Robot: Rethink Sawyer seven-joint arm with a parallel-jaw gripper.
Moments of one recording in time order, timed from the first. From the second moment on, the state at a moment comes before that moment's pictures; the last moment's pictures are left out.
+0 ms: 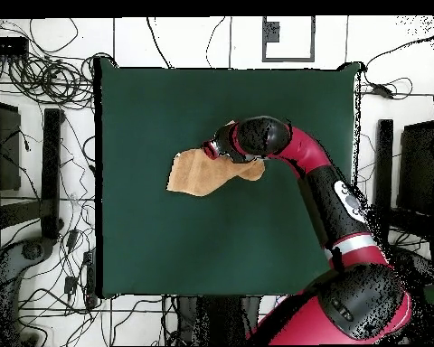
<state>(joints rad) -0.72 -0.07 0.81 1.22 -0.39 0.94 0.99</state>
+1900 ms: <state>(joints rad) -0.72 -0.21 0.81 1.31 -0.40 0.90 0.99</state>
